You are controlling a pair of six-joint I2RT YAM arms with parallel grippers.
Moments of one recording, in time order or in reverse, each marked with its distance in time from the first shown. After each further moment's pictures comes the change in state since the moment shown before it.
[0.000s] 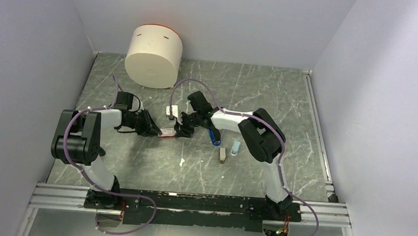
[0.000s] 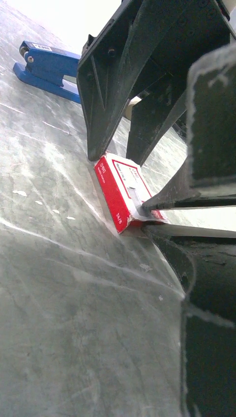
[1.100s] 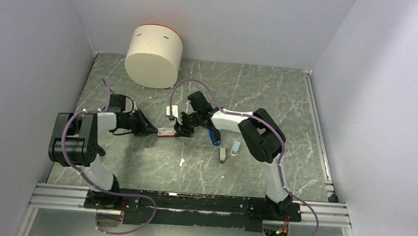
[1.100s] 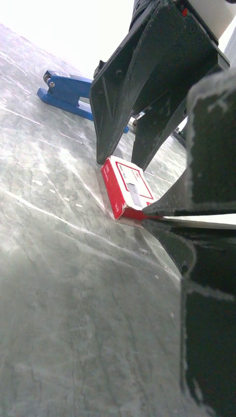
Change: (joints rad) left arm 0.071 -0.024 -0.057 0.093 0.045 -0.060; right arm 0.000 -0.003 -0.008 0.018 0.003 -0.008
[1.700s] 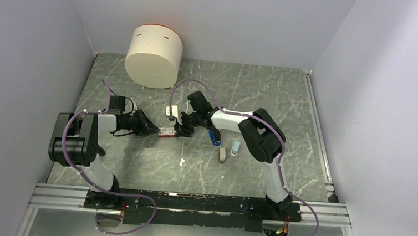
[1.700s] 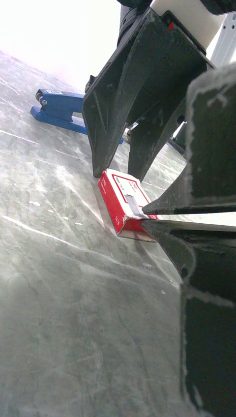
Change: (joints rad) left arm 0.010 0.001 -0.040 0.095 0.061 -0.022; right arm 0.000 0.000 0.008 -0.016 0.000 -0.016
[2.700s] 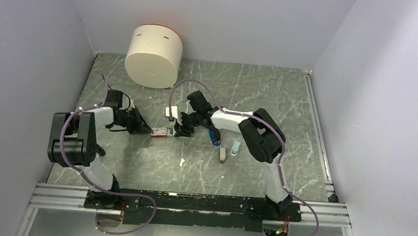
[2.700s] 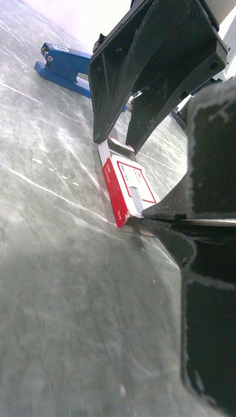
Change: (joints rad) left arm 0.024 0.008 0.117 -0.264 -0.104 0.151; right arm 0.002 -0.001 0.008 -0.023 0.006 -0.042
